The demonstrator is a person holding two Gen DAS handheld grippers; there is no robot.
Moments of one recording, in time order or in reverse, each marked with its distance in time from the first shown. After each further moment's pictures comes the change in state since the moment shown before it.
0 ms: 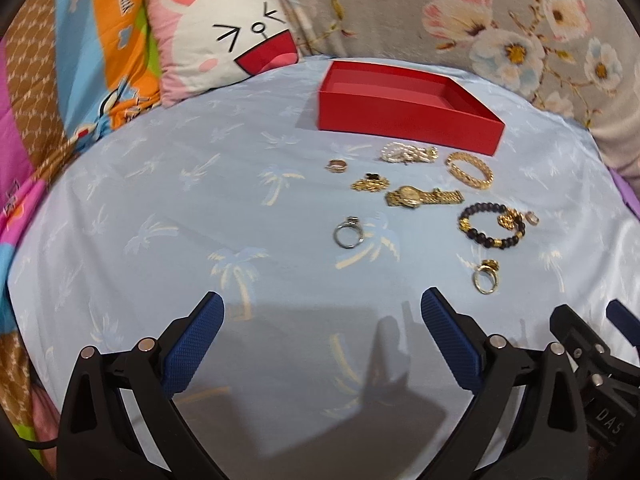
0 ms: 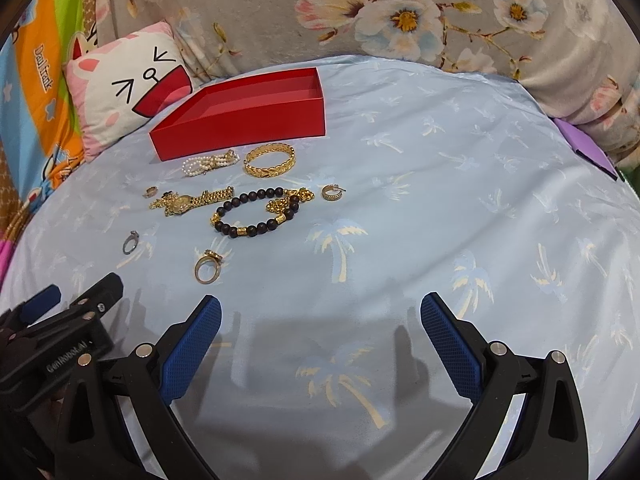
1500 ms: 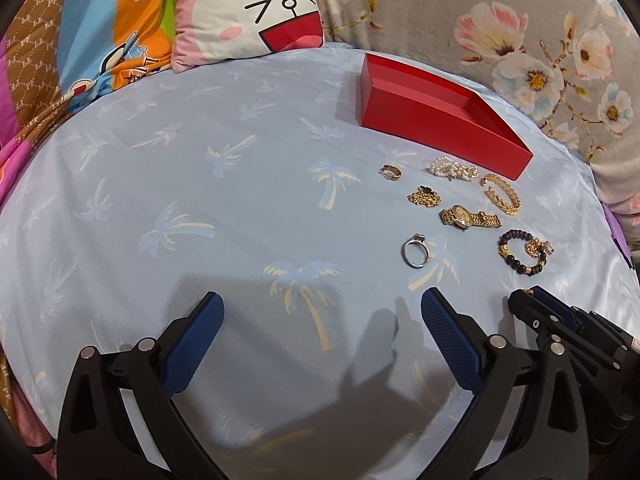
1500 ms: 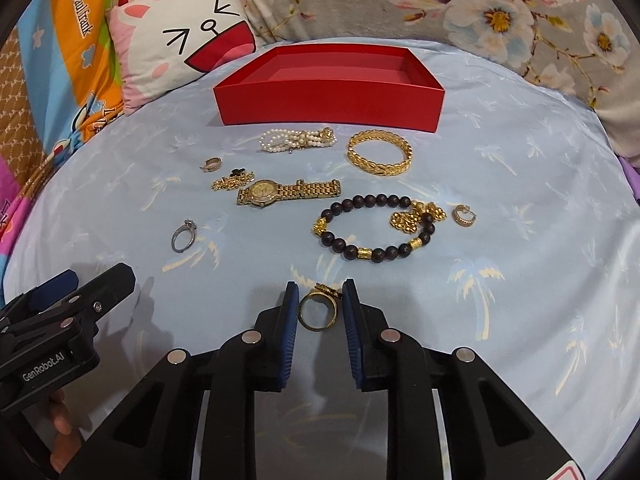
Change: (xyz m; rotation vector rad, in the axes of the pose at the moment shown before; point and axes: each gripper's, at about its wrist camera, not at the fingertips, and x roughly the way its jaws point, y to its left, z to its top) left arm 0.022 0.061 0.016 -0.088 0.054 -0.087; right arm 0.044 0.076 0.021 -0.165 0.110 0.107
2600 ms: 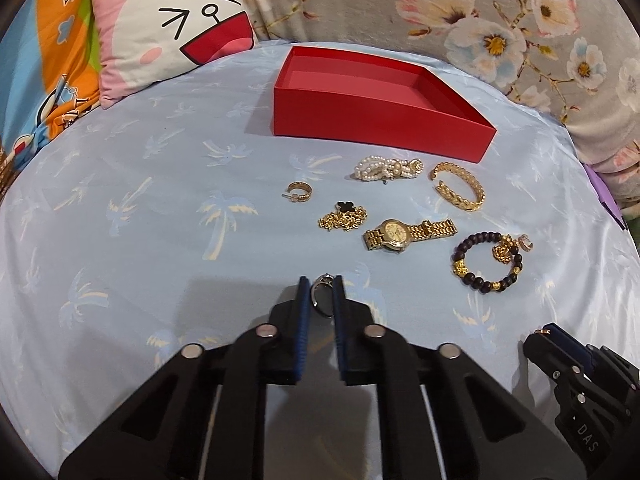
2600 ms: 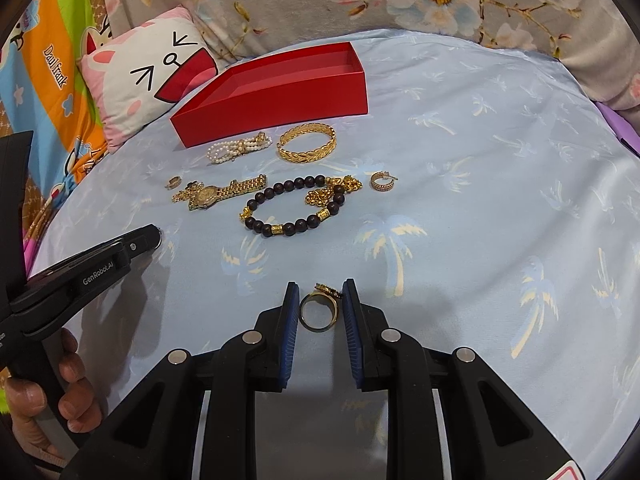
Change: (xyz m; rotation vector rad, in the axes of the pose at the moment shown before) left arm 0.032 -0.062 0.024 0.158 0.024 -0.068; right arm -0.017 -0.056 -0.019 0.150 -0.023 0.030
